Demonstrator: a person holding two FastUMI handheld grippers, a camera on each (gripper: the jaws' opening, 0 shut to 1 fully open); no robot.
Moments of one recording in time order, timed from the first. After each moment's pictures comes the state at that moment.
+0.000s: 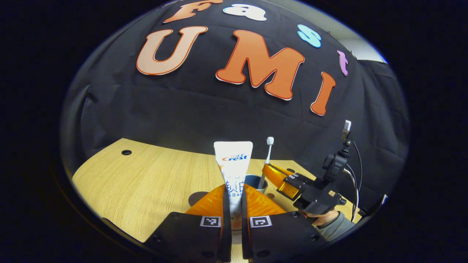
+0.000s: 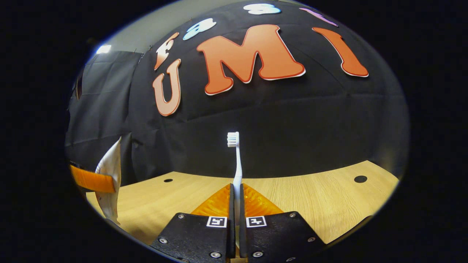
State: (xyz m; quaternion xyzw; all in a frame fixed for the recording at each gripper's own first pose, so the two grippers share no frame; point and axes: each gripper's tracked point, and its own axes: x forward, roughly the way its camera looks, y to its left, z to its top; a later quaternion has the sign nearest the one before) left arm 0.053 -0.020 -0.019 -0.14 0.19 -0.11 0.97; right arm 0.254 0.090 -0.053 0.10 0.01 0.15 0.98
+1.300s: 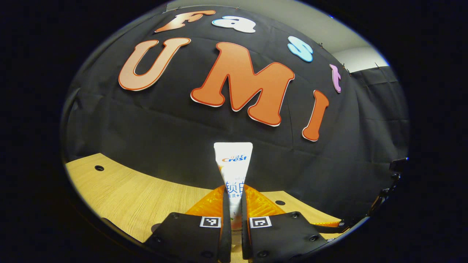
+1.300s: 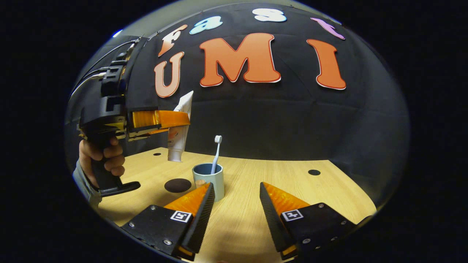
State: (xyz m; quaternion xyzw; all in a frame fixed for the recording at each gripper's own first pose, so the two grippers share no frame) left arm 0.145 -0.092 0.008 -0.18 0.06 -0.12 0.97; right arm 0.129 0.001 -0.070 0.02 0.05 0.09 0.99
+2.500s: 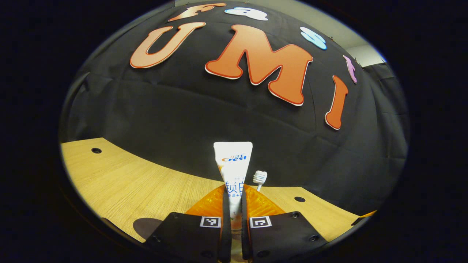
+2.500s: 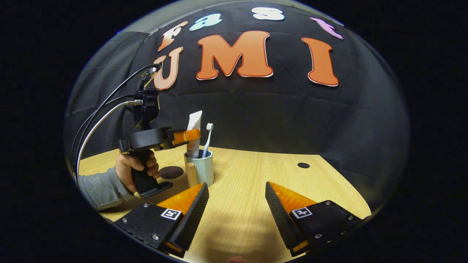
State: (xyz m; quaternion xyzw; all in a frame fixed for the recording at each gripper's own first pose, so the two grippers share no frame) left arm 0.186 -0.103 -0.088 -0.19 0.10 -0.08 0.97; right arm 0.112 -0.020 -0.096 0.01 0.07 0.08 0.99
